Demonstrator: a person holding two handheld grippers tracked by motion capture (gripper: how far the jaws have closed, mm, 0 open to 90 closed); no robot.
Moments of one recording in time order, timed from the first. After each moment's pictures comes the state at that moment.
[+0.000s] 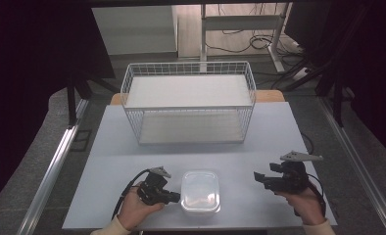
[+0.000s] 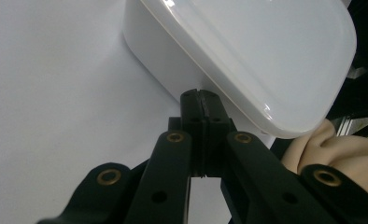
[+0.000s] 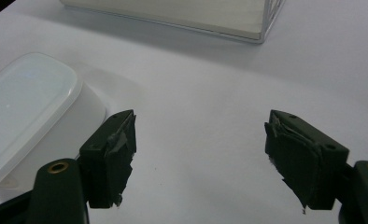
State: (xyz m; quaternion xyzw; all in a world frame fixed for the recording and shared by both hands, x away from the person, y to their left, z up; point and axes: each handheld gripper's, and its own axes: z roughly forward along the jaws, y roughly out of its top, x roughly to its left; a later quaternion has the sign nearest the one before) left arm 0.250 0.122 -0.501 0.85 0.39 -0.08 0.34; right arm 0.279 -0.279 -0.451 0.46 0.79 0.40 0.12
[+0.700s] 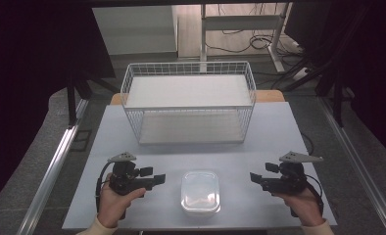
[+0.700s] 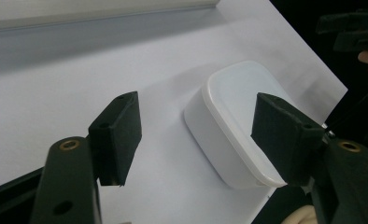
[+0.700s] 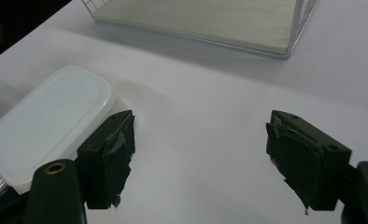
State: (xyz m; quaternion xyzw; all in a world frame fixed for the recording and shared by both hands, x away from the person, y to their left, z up) left arm 0.243 0.187 -0.455 0.74 0.49 0.00 0.46; right arm 0.274 -0.272 -0.447 0.44 0.78 0.43 0.10
